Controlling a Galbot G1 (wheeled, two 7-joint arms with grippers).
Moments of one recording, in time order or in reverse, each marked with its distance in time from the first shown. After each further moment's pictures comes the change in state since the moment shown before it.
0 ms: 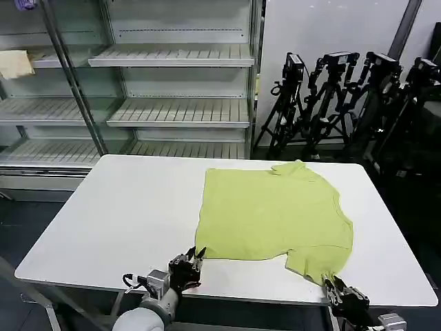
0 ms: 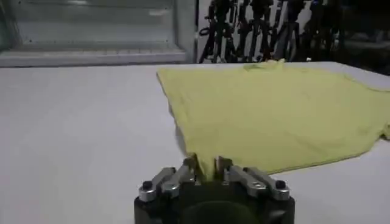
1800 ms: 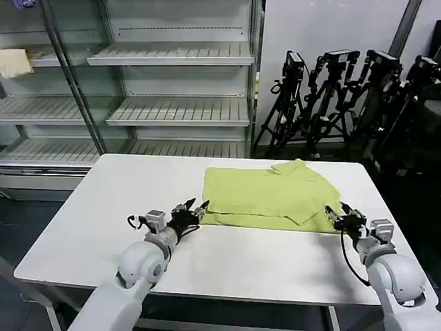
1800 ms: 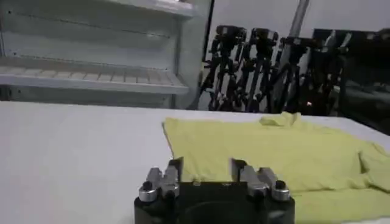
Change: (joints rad) left arm -0.363 0.019 0.022 0.239 -0.237 -0.032 0.032; right arm 0.553 -0.143 -0.090 -0.363 0.024 -0.079 0.072
